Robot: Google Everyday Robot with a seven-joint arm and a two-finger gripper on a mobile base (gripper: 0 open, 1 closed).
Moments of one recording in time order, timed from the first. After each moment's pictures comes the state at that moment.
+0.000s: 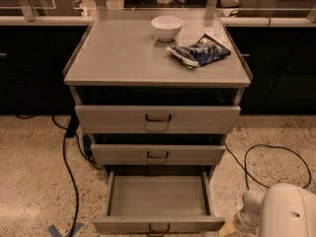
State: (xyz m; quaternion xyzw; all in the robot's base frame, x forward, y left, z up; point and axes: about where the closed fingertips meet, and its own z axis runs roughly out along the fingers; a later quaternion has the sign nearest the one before) arm 0.413 -0.377 0.128 0.06 -0.99 -0.09 0.09
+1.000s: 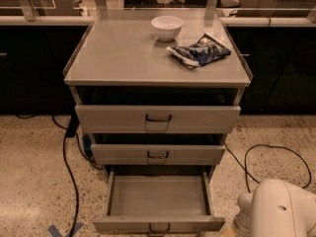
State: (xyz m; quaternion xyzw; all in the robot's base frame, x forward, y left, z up) arm 0.396 -0.379 0.111 0.11 -0.99 -0.06 0.12
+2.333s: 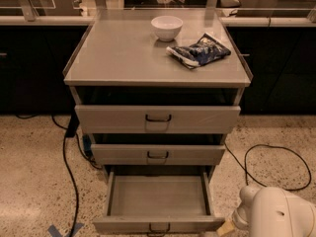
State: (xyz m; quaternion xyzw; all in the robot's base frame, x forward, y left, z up) arm 0.418 -0.372 0.106 0.08 -0.98 -0.11 0.12
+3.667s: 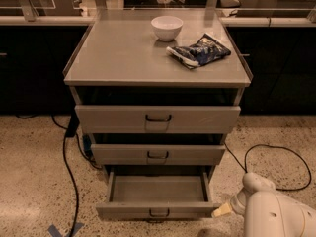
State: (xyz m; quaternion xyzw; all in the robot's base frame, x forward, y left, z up) arm 0.479 -0.362 0.123 0.01 -0.98 -0.17 0.10
